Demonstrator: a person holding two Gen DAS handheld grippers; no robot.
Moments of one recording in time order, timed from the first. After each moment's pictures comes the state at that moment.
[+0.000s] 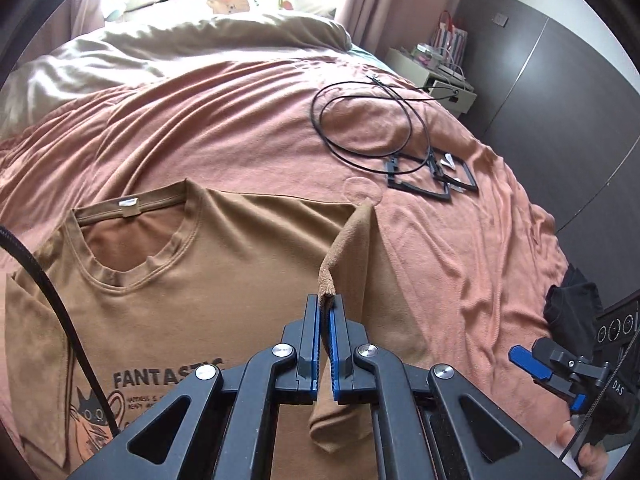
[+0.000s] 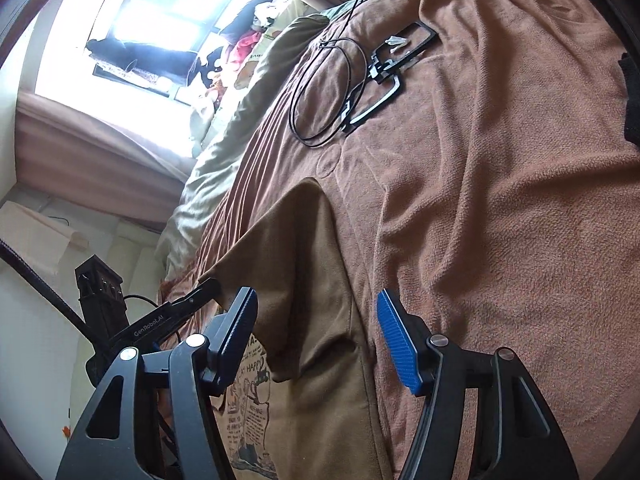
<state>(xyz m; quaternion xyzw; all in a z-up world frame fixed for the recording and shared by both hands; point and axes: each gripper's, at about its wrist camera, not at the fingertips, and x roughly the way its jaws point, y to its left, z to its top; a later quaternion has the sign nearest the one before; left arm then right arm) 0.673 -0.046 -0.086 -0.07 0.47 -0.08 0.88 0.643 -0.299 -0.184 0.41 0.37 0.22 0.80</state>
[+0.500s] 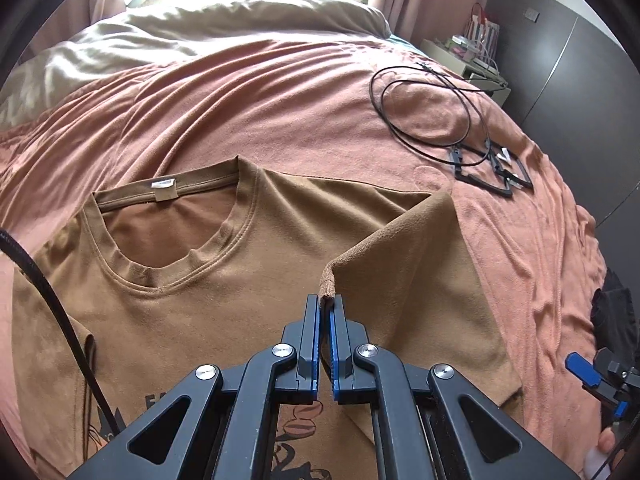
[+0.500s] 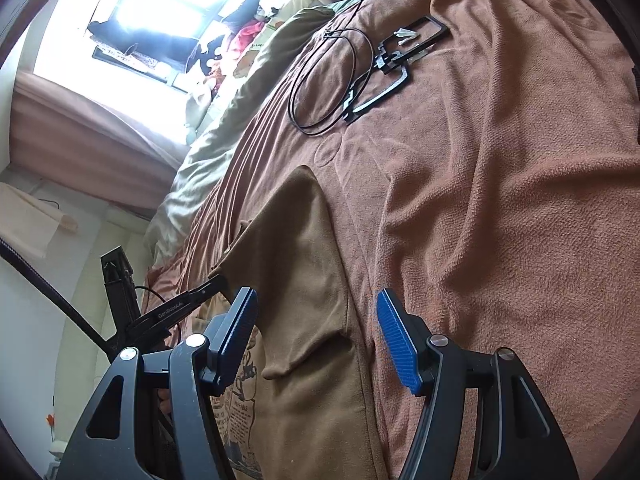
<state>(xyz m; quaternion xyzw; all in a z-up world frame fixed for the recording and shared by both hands) 0.700 -0.005 -0.127 -0.06 0.49 -0.03 0.87 0.651 -0.287 -0.186 0.39 0.38 0.22 0.81</state>
